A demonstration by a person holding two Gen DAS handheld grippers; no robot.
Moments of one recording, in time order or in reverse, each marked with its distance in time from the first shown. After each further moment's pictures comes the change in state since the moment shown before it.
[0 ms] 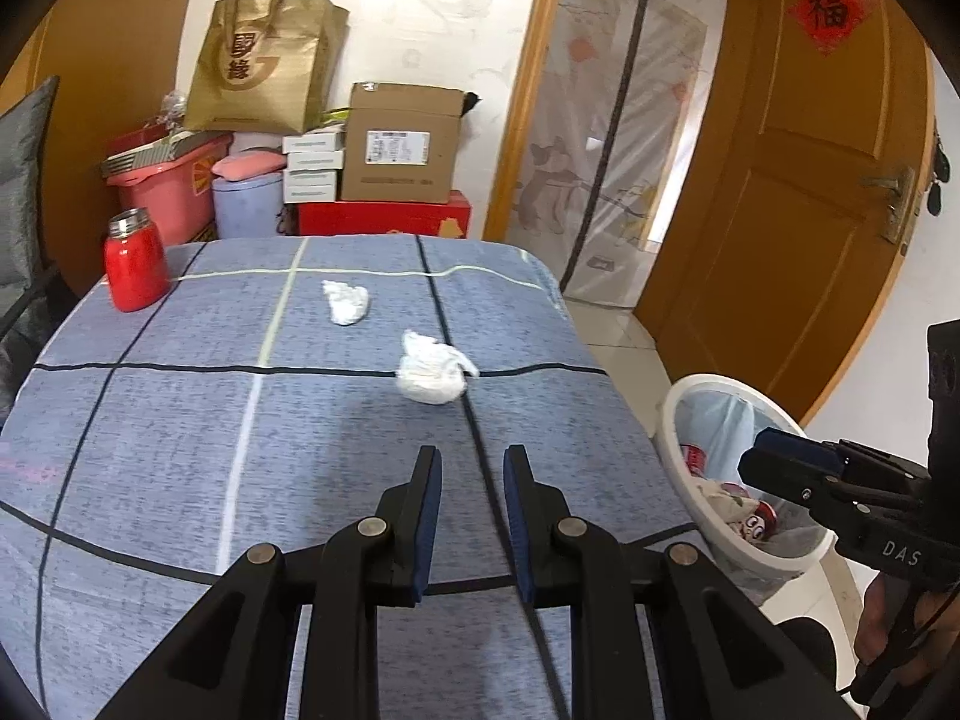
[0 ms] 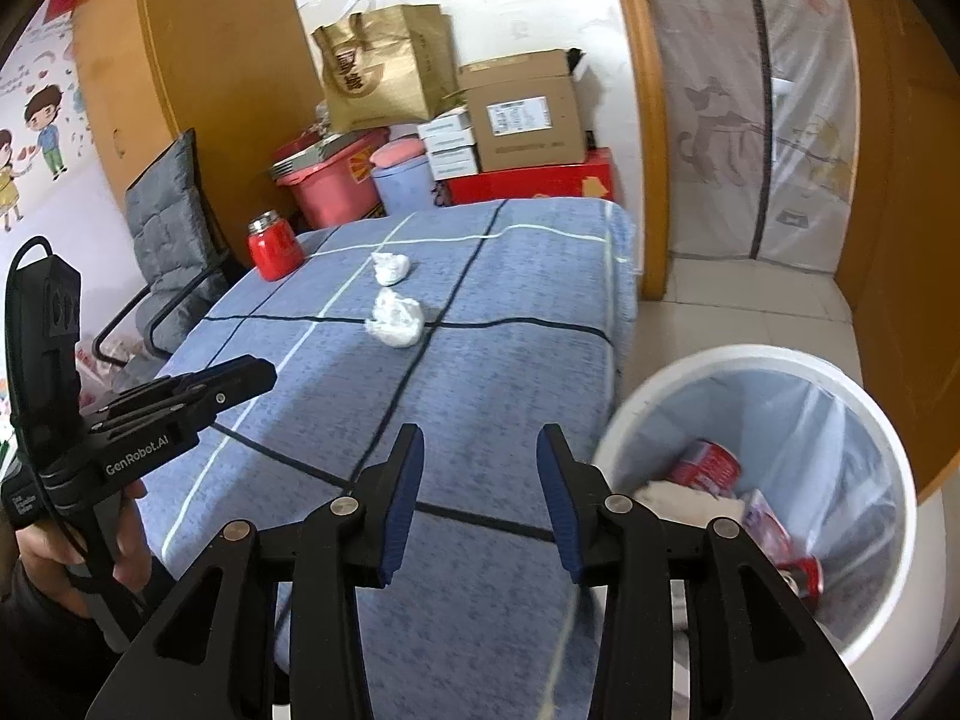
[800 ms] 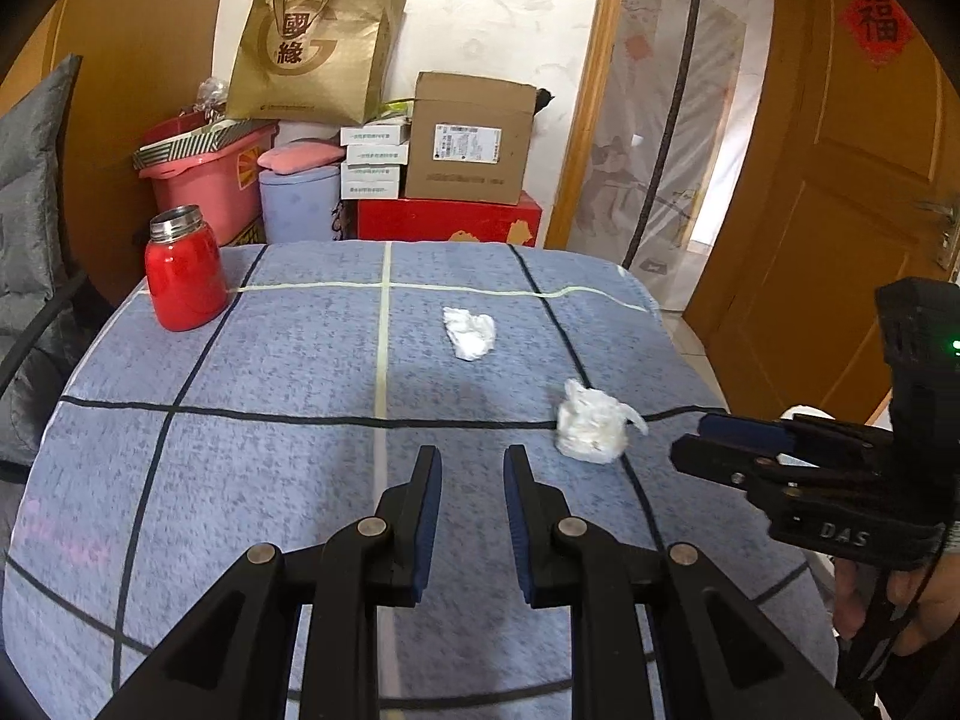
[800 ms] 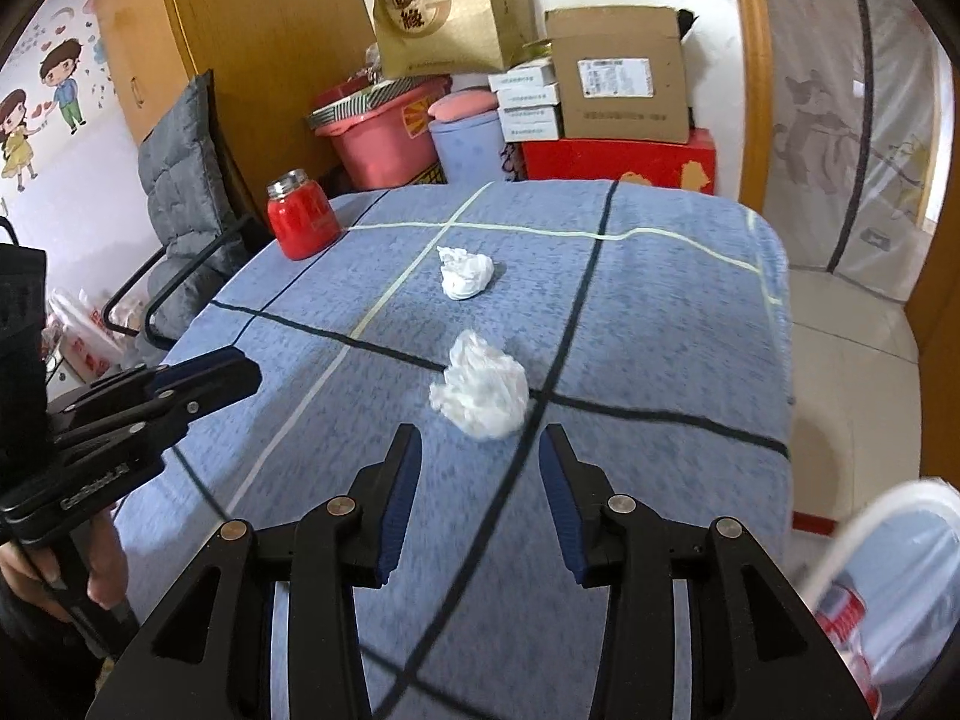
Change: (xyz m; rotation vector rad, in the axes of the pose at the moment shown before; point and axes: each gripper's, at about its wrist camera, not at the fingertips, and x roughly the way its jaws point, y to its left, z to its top) left arm 0.033 0.089 0.039 -0.015 0.025 0.081; right arm 0.134 0.052 0.063 -0.086 0.115 0.089
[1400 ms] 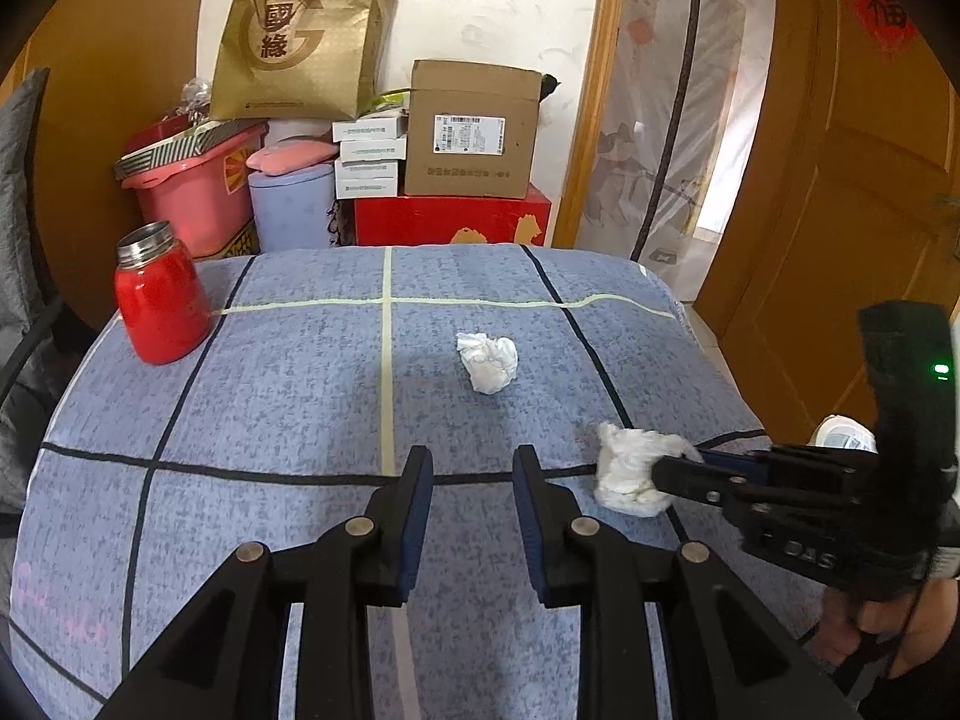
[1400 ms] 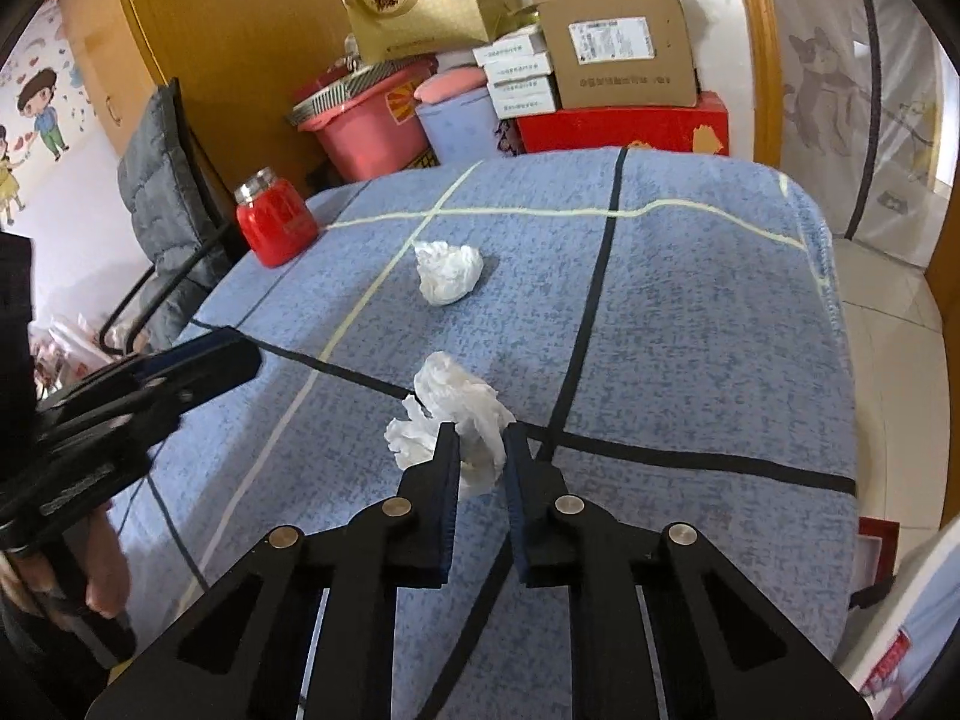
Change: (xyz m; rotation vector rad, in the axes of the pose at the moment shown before) left arm 0.043 0.005 0.028 0.031 0.023 0.007; right arm 0.032 -0.019 0.010 0.083 0.014 0.055
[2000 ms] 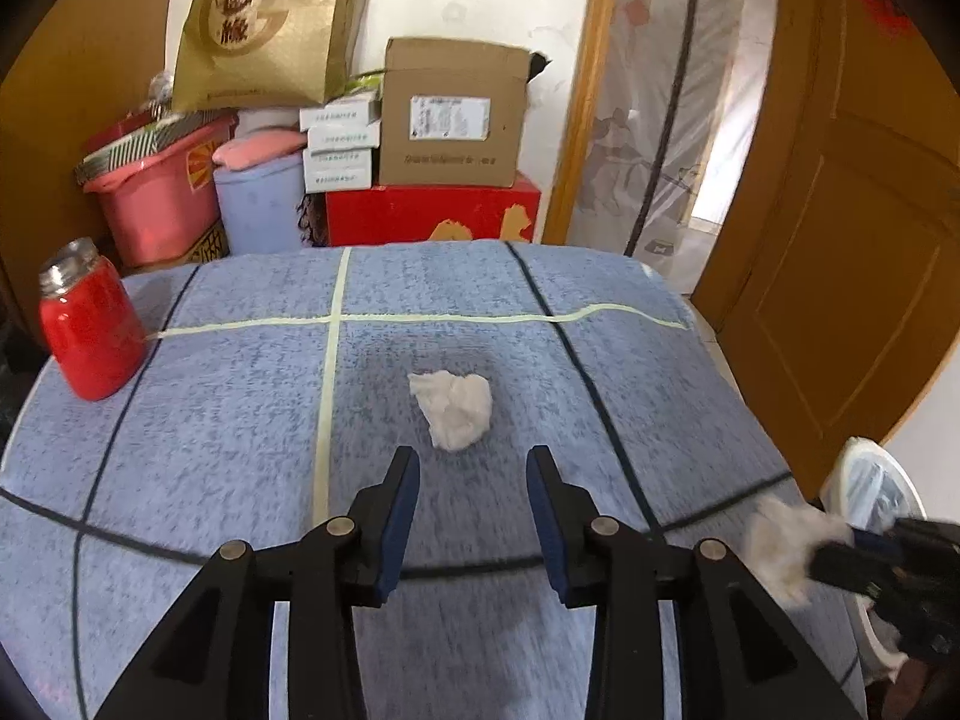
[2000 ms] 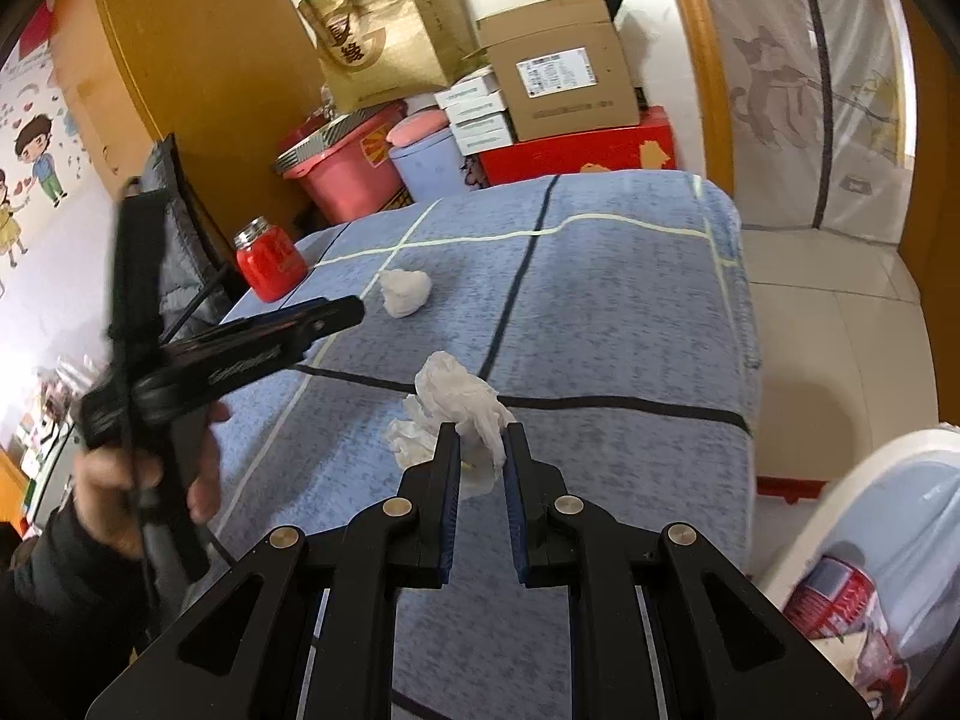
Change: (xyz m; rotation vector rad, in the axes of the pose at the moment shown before) left arm 0.068 -0.014 0.032 0.003 0.034 -0.017; right arm -0.054 -0.030 -0.020 0.073 -0.076 -0.022
